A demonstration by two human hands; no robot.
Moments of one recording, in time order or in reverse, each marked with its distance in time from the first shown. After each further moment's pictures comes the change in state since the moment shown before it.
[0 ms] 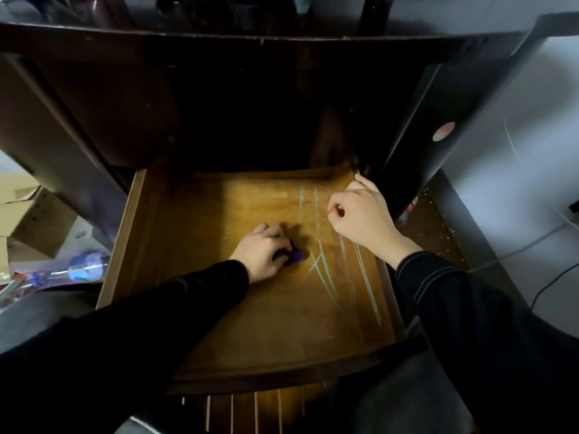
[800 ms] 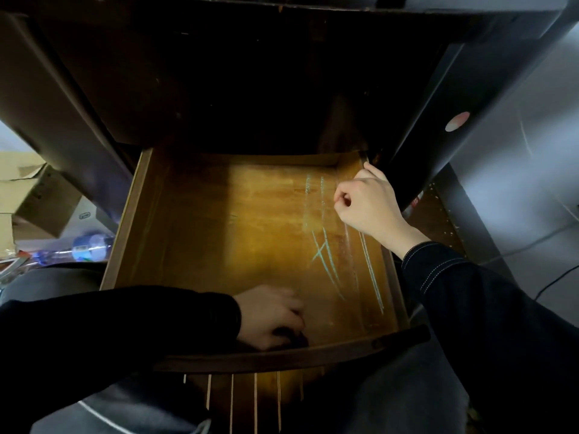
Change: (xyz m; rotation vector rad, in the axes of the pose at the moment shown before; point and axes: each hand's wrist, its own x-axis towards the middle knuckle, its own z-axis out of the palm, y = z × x) left_hand -0.083 0.047 0.006 -0.034 -0.450 0.529; right_hand 0.001 0.002 0.007 -0.026 0.006 -0.016
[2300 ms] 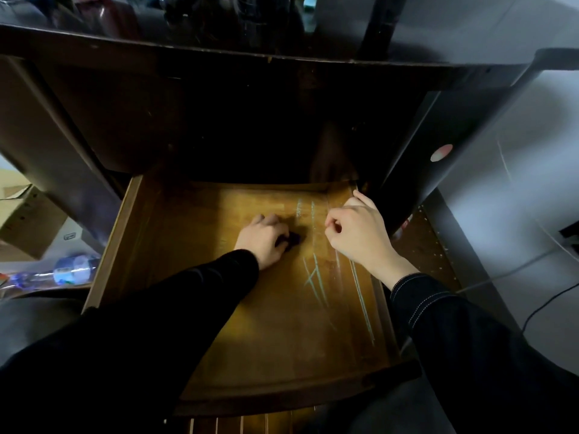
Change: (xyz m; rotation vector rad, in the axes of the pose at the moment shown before) left_hand 0.073 -0.117 -0.050 0.131 0.498 -0.756; right_hand 0.001 0.002 0.000 0.006 0.028 -0.003
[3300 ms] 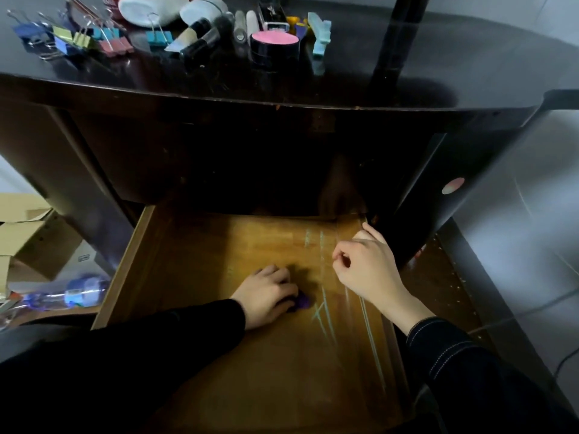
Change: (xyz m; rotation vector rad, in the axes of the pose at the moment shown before) left_hand -0.043 -0.010 -0.001 0.057 -0.057 0.359; right_hand -0.001 0.001 0.003 0.035 0.049 -0.016
